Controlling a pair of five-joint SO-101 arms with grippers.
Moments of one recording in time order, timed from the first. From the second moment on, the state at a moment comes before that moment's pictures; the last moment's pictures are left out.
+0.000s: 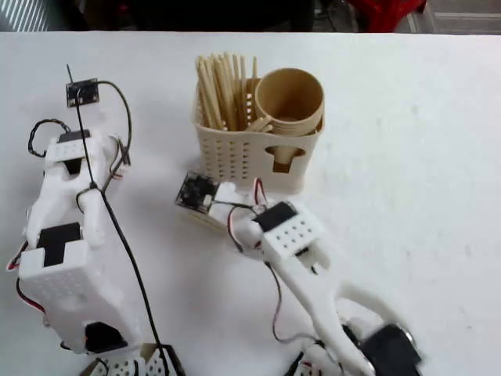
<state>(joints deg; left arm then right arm) -19.9 21.1 12.2 47.2 5.8 -36.0 -20.8 46.3 49.8 38.5</state>
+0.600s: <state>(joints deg) -19.9 21.1 12.2 47.2 5.8 -36.0 -8.3 46.7 43.5 40.0</state>
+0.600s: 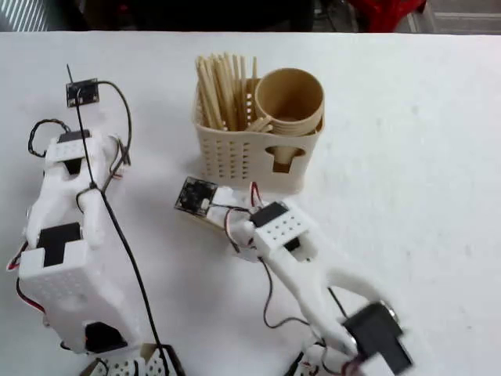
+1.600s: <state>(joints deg) -19.9 21.1 12.2 47.2 5.8 -36.0 -33.5 45.1 46.2 32.4</state>
